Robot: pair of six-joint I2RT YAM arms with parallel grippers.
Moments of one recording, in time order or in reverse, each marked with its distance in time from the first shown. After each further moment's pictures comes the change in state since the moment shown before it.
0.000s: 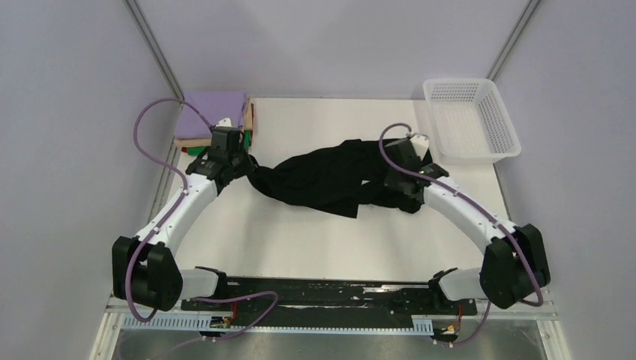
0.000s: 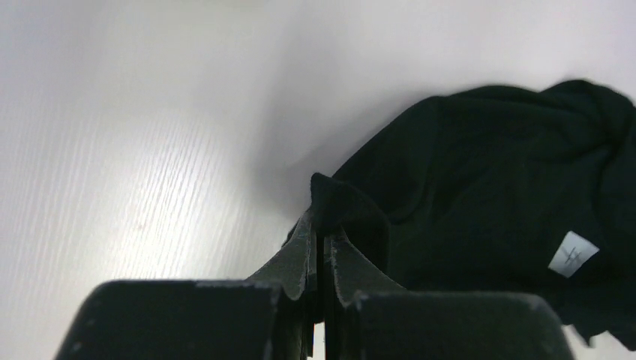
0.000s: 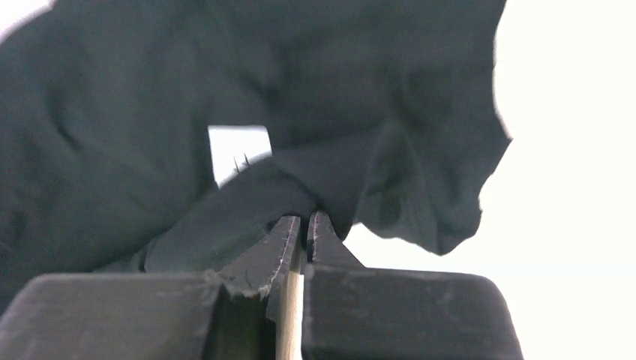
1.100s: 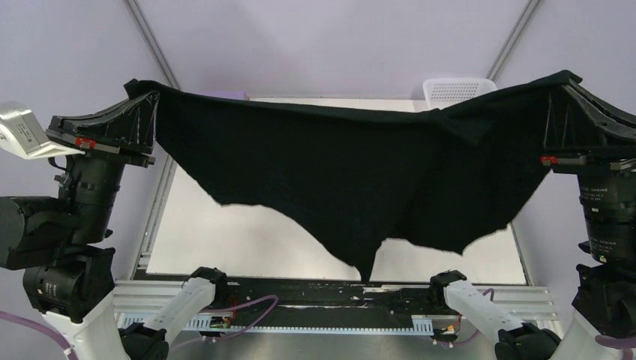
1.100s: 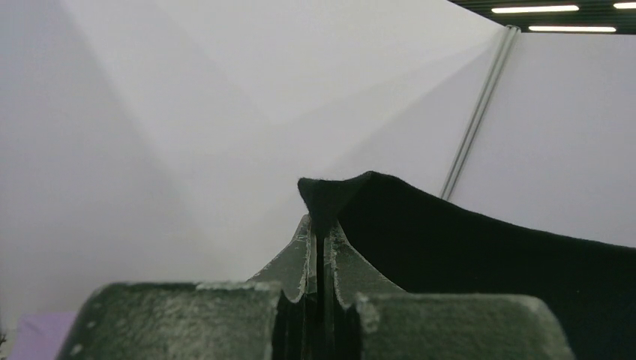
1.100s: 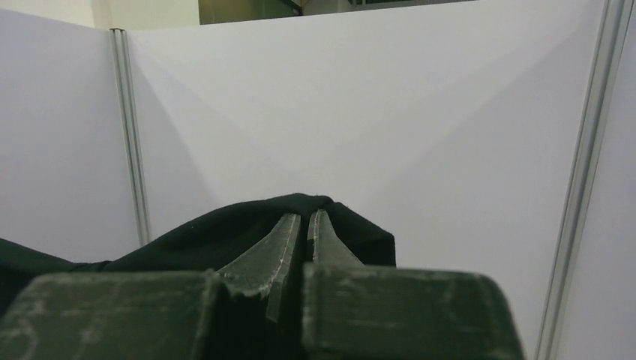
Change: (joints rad) left arm -0.006 -0.419 0.916 -0.049 0.201 0.241; right arm -0.260 -0.496 1.087 0.063 -0.414 -0.663
